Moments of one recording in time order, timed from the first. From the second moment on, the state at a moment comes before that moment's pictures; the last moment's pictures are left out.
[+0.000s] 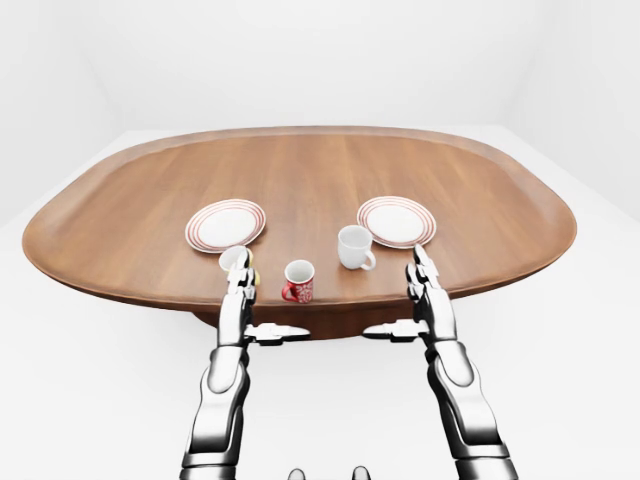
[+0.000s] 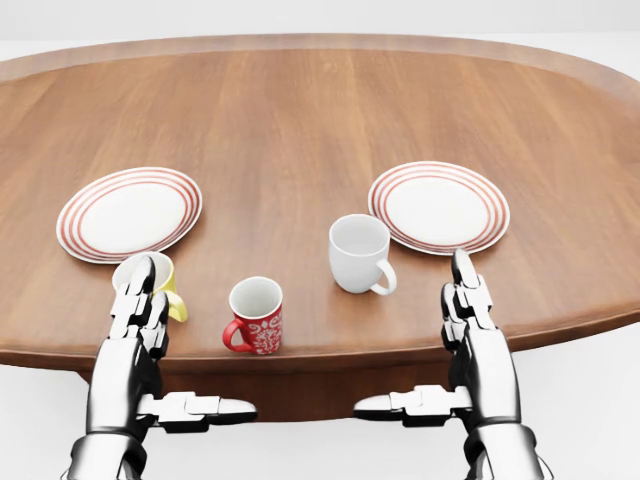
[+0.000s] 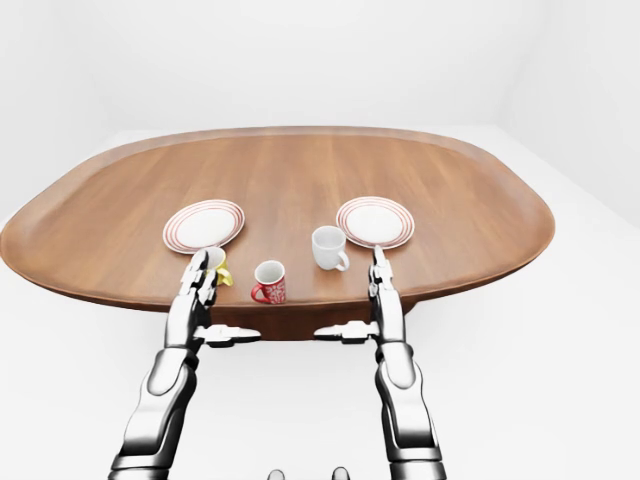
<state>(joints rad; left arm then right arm) 0.00 0.01 0.01 0.00 -0.01 0.00 -0.02 0.01 -0.01 -0.01 -0.02 0.01 0.01 0.01</state>
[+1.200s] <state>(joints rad) 0.50 -0.10 0.13 -0.61 -0.05 -0.09 -0.13 0.71 -0.20 0.27 -0.78 -0.15 -0.09 -0.23</state>
